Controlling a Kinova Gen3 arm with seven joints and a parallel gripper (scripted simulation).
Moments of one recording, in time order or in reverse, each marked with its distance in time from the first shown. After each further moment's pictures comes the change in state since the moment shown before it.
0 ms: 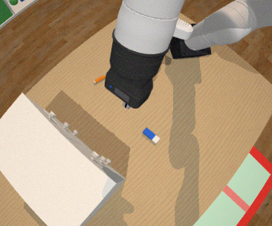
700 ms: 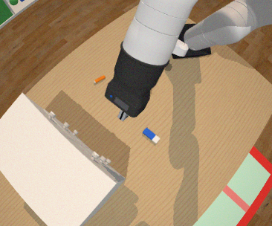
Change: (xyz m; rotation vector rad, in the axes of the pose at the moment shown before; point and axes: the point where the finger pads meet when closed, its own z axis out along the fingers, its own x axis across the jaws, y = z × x) arm 0.001 0.006 0.038 -0.182 -0.004 0.003
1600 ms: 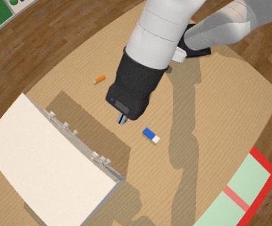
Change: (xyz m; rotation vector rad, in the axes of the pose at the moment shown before) arm 0.001 -0.001 0.015 -0.071 0.006 0.007
